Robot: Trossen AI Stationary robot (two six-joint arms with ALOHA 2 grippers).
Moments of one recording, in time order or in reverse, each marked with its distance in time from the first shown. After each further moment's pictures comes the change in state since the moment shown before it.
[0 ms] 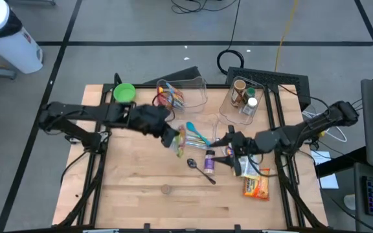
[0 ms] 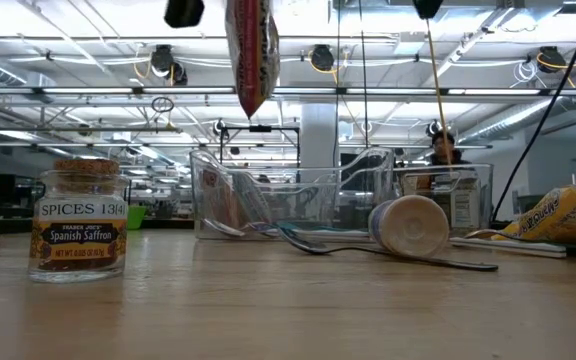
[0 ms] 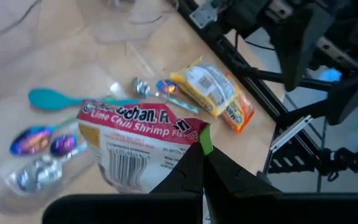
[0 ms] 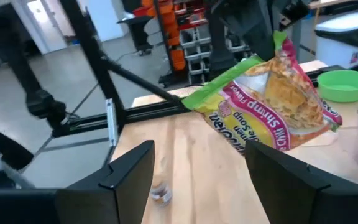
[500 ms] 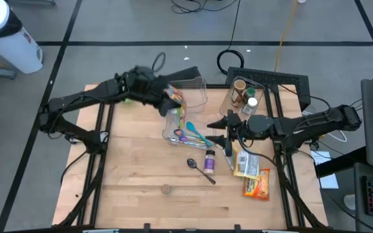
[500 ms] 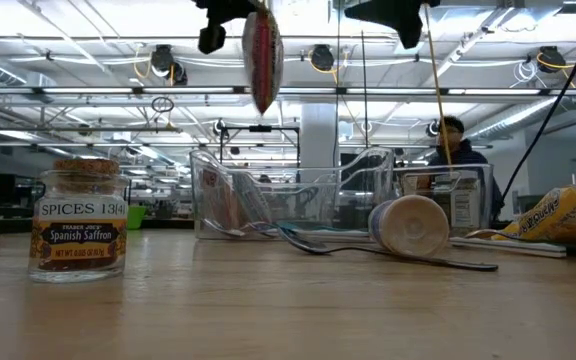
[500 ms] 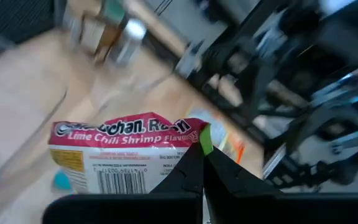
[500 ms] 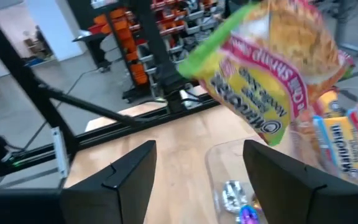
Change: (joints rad) left arm 0.396 -0.013 0.000 0.131 0.391 0.302; right arm -0.227 0.001 0.000 0.002 -0.050 0.030
